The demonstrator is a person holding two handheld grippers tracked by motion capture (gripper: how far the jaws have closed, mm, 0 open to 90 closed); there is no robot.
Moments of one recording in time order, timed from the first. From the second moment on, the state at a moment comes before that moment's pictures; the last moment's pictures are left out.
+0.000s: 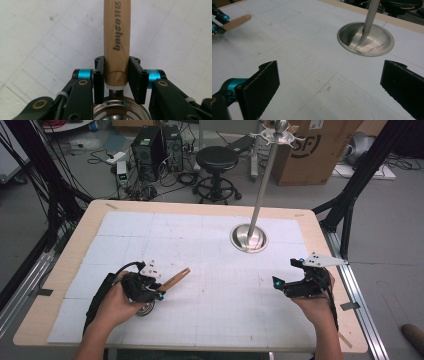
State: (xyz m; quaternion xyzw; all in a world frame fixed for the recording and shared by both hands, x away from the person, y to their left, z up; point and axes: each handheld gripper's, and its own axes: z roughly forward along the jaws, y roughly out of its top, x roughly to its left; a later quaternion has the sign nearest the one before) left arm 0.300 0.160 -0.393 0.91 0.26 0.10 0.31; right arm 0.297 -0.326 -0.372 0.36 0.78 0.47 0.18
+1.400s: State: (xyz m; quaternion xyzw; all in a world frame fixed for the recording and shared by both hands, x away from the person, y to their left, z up) left arm 0.316 0.140 -0.358 0.79 0.15 0.06 0.59; right arm 0.302 -0.290 -0.346 0.30 0.77 0.55 0.15
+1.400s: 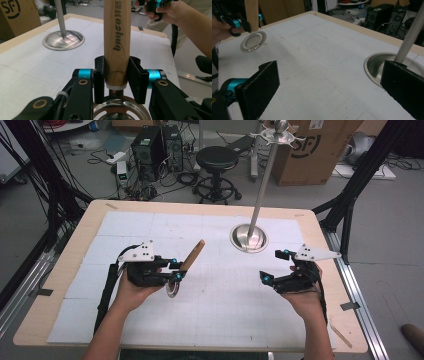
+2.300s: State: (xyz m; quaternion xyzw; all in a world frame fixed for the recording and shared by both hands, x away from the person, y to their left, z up) left arm 0.326 0.115 -0.352 0.78 0.12 0.03 0.62; right arm 0.325 -0.221 -0.311 0.19 0.77 0.60 0.08
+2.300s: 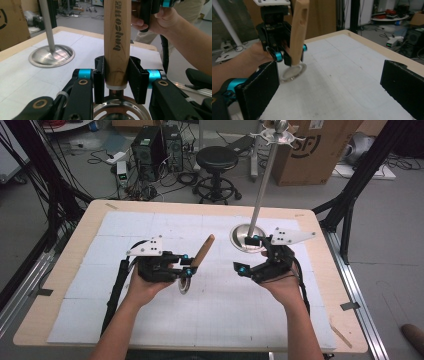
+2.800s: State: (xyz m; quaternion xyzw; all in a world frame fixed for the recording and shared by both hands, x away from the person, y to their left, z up) left arm 0.324 0.096 -0.348 0.77 0.10 0.02 0.63; right arm 0.333 -0.197 -0.311 0.15 0.77 0.62 0.04
